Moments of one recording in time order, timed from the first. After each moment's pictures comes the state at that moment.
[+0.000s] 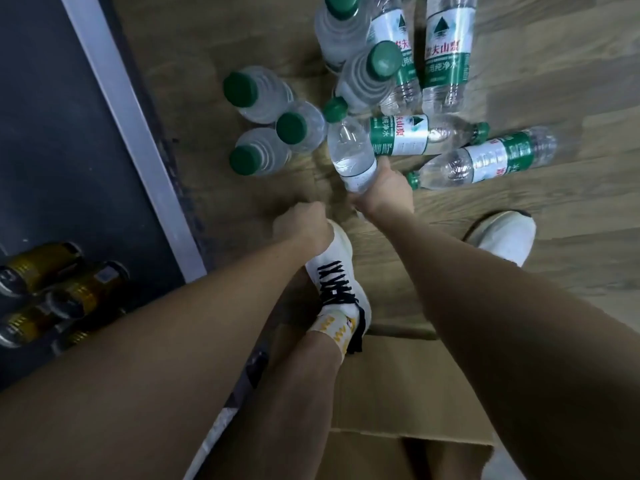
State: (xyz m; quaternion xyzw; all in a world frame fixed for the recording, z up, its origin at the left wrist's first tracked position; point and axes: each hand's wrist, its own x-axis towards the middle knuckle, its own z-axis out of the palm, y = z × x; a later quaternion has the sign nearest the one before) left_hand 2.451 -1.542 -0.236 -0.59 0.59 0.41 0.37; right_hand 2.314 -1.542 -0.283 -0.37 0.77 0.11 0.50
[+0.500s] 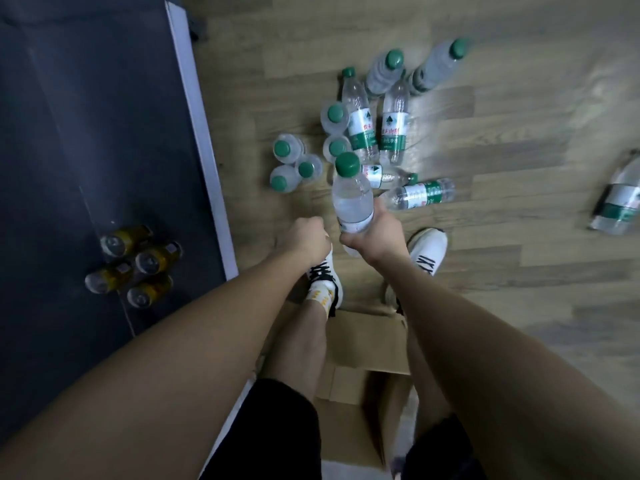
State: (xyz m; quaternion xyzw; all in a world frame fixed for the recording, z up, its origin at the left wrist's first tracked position) left_hand 2.432 -1.559 -0.048 -0.64 0.55 0.44 0.32; right_hand 2.290 -1.534 -0.049 -0.34 0.76 0.00 0.56
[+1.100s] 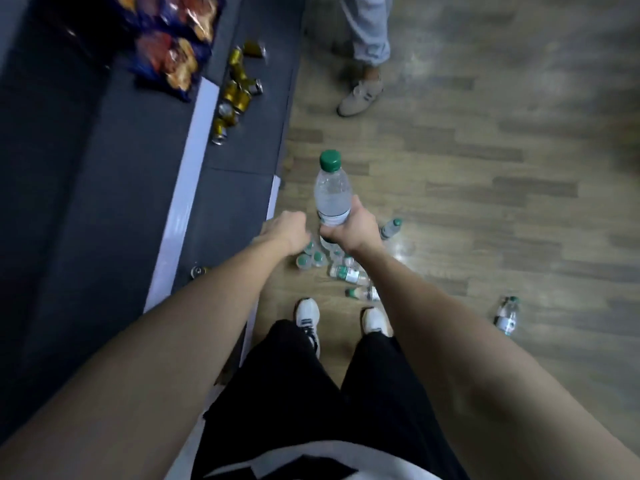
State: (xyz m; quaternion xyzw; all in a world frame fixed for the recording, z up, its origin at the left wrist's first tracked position) left_hand 2.445 -1.627 0.390 -0.70 0.61 0.31 0.20; right_hand 2.294 -1.624 0.380 -0.52 0.68 -0.14 0.50
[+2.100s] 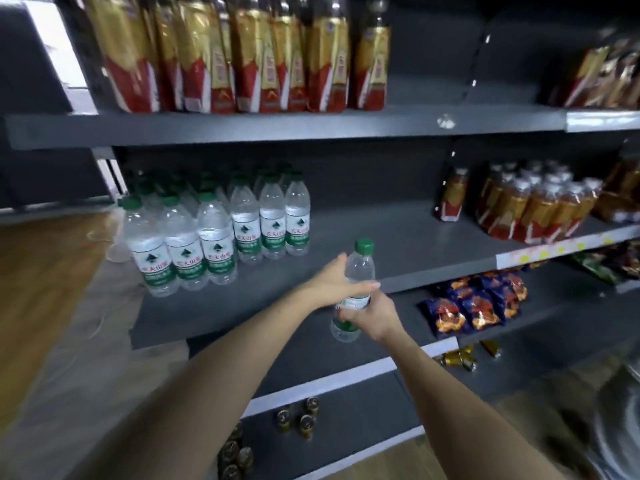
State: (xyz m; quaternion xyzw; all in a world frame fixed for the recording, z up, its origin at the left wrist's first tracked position) left_hand 2.614 -1.453 0.727 -0.85 0.29 0.17 -0.41; right_hand 2.510 -1.558 0.695 -0.85 0.18 -0.09 0.49
